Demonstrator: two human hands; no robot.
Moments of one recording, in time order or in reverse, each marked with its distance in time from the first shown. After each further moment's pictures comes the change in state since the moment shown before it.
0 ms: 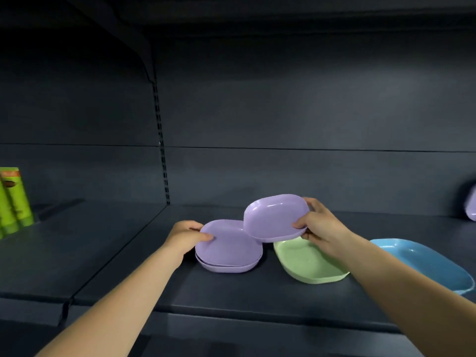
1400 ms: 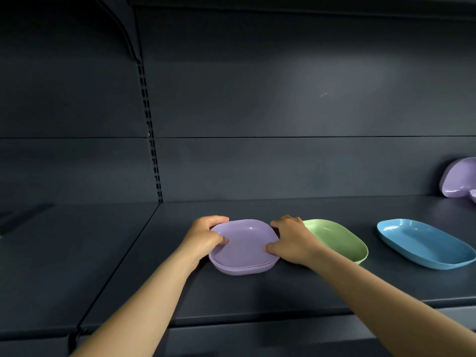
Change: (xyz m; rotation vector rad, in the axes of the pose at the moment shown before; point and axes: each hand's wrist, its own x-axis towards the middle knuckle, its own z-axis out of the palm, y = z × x) left_hand 0.016 -0.009 -0.008 0.120 -0.279 0.208; right_hand -0.012 0.031 0.095 -1.247 0.031 -0.194
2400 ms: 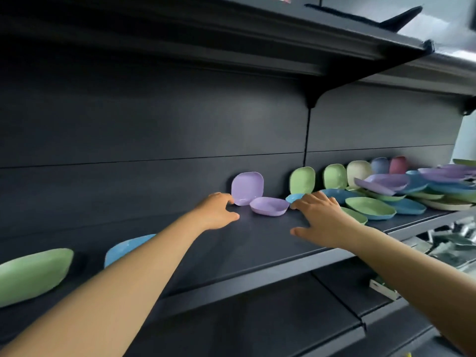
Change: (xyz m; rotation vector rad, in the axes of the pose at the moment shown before) left_hand -0.036 0.311 0.462 0.682 -0.227 0.500; right_hand -0.224 0.483 -0.267 -0.472 0.245 0.108
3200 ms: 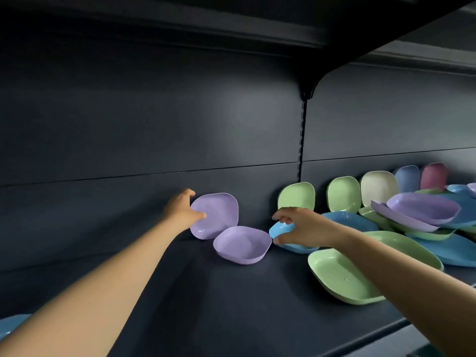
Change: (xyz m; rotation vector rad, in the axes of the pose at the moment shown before) left_hand 0.230 -0.003 0.057 -0.205 0.261 -0.330; right_hand 0.182 0.161 0.094 0.530 -0.222 -0.013
